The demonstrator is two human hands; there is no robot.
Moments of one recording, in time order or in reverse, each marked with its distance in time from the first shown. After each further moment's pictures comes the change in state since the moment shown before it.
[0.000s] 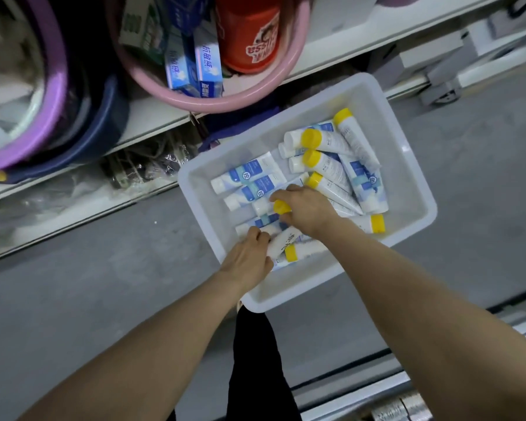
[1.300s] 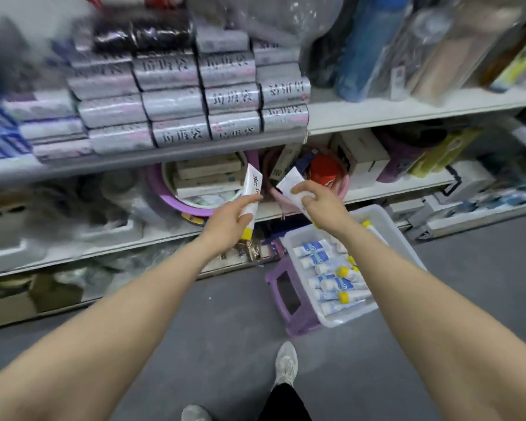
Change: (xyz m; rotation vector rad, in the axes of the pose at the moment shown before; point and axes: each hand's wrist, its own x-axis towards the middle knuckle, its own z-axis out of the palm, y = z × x) left_hand -0.320 -0.129 -0.220 -0.395 0.731 0.154; right_hand -0.164 -0.330 -0.150 0.472 0.520 -0.027
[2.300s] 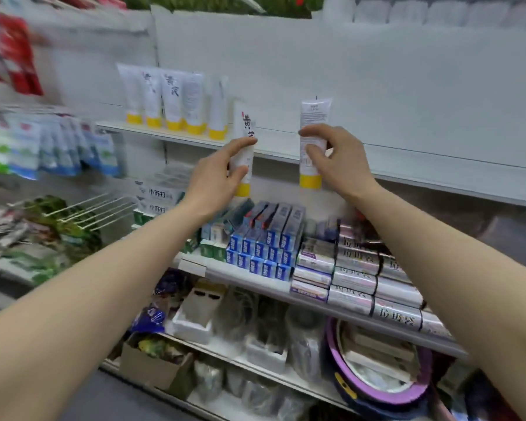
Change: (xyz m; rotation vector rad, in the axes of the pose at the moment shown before) left_hand -0.219 -0.052 -0.494 0.168 1.031 0.133; right_hand -0.047 -0.561 0.114 -0.020 0.272 -1.193
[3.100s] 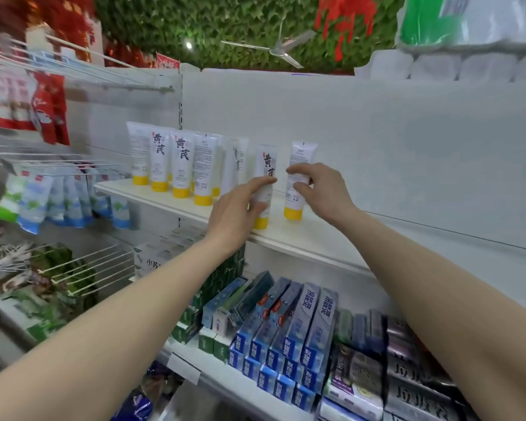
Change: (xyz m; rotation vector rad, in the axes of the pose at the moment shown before) left_hand 0.178 -0.086 0.050 0.159 0.115 0.017; right_hand 0.209 0.079 0.121 -0.031 -0.157 -0.070
